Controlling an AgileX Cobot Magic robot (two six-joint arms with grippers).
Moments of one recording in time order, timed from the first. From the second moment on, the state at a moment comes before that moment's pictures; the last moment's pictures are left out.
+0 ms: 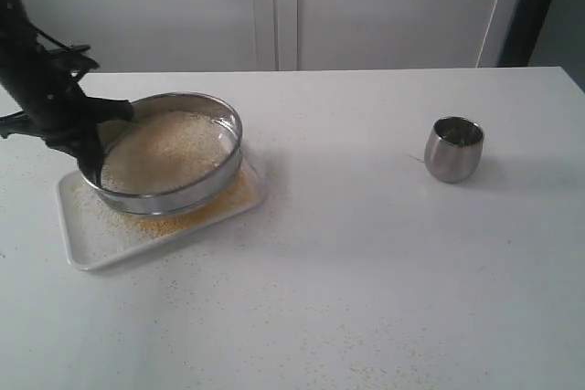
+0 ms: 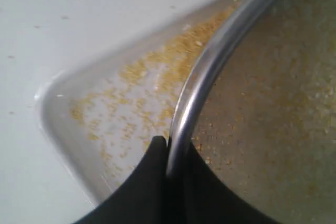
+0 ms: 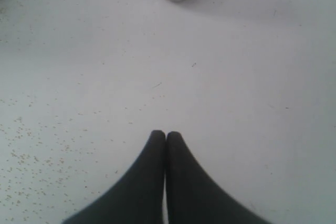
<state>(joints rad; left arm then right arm) -0.11 2.03 -1.61 -0.20 0.99 0.01 0.11 0.73 -0.73 0.03 0.93 -0.01</state>
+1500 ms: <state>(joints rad) -0.12 1.95 -1.49 -0.11 0.87 -0.15 0.11 0.73 -0.73 0.03 0.93 0.00</state>
